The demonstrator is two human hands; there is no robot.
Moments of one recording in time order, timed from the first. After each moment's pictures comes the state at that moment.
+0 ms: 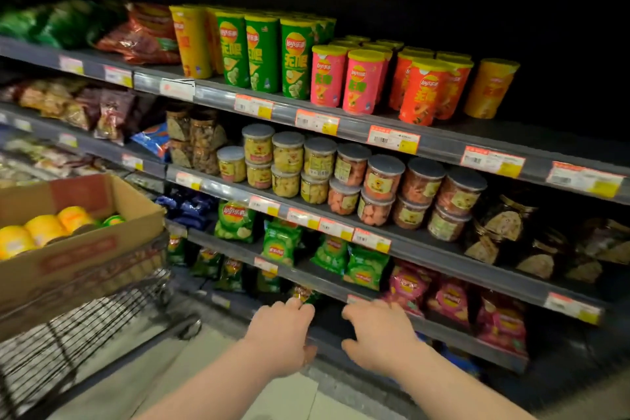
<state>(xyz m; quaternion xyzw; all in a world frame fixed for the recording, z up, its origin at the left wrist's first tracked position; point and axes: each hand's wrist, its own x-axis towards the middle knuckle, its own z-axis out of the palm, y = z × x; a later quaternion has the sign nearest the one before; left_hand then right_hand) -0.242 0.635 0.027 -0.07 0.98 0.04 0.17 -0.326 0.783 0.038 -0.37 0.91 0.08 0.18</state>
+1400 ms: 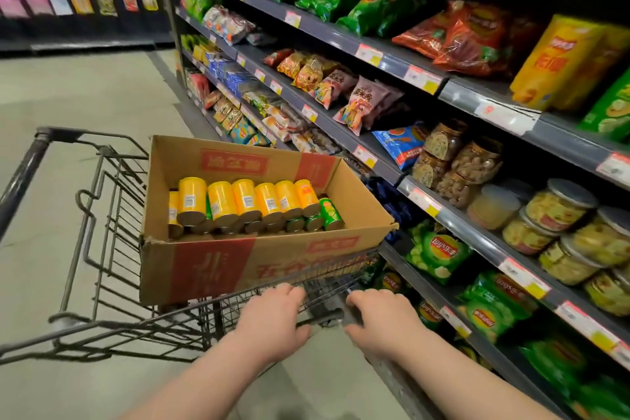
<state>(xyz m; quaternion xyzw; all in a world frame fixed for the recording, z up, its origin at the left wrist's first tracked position) 0.011 0.248 0.001 -0.37 0.91 0.16 0.09 -0.151 0.337 0.027 -0.58 0.79 0.11 0.18</state>
